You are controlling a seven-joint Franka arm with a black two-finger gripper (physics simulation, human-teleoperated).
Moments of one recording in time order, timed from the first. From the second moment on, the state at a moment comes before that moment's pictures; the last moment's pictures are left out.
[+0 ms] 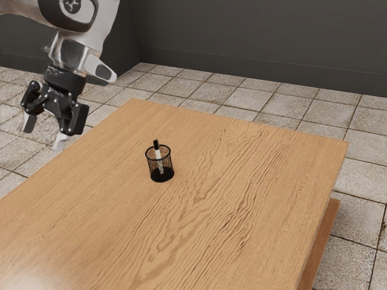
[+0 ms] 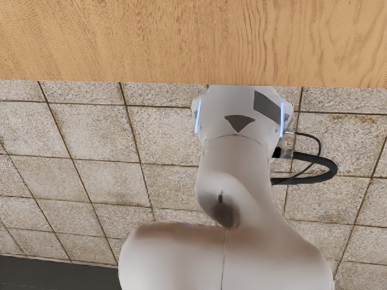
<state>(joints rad) -0.07 -0.08 -0.07 -1.60 0.11 0.77 -0.07</state>
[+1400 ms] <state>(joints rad) -0.01 0.36 0.00 -1.79 0.13 2.31 -0.66</state>
